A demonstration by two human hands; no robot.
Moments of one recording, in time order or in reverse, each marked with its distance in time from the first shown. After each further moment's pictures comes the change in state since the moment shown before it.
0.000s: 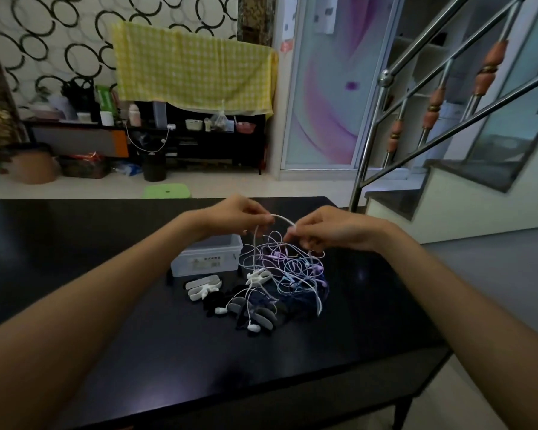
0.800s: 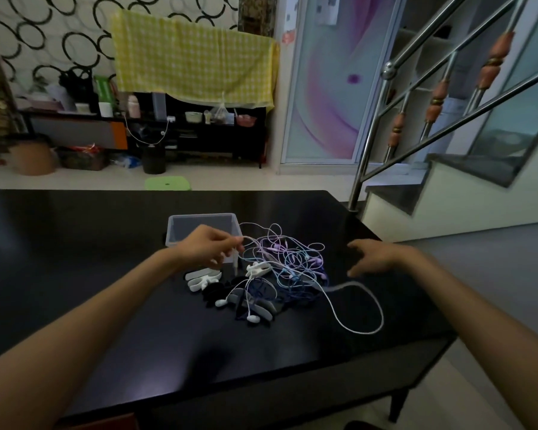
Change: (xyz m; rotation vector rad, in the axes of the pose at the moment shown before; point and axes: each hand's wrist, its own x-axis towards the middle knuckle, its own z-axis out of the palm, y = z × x) left_hand -0.026 -0.067 0.021 -0.223 0.111 -0.222; right_hand -0.012 0.084 -0.018 -0.621 0.120 0.446
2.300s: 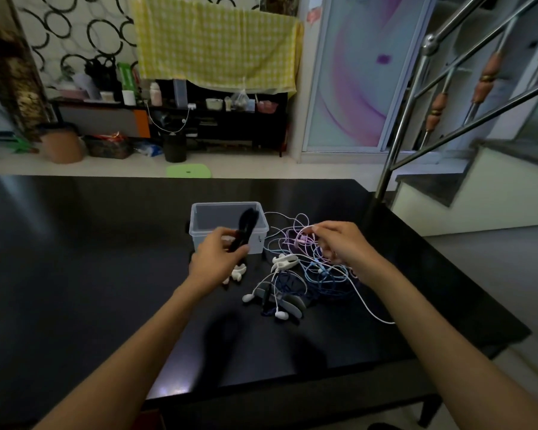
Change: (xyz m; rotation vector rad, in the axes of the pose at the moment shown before) left_hand 0.006 -0.057 0.016 0.074 0.492 -0.024; right_hand 0.021 -0.093 0.050 1.011 0.233 -0.222
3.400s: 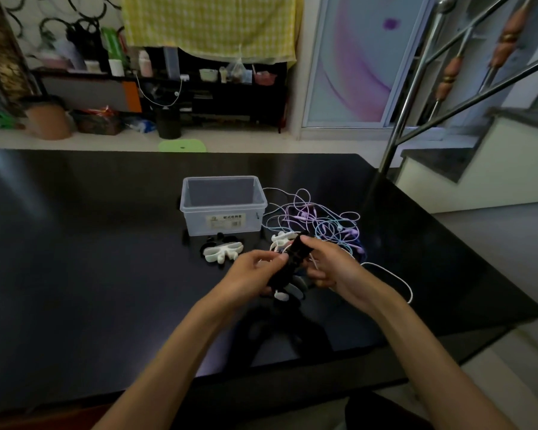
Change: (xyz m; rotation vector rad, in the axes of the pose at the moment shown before) left_hand -0.042 0.007 0.052 -0.446 -0.398 -0.221; right_hand -0.012 0.048 0.032 0.233 -0.268 0.179
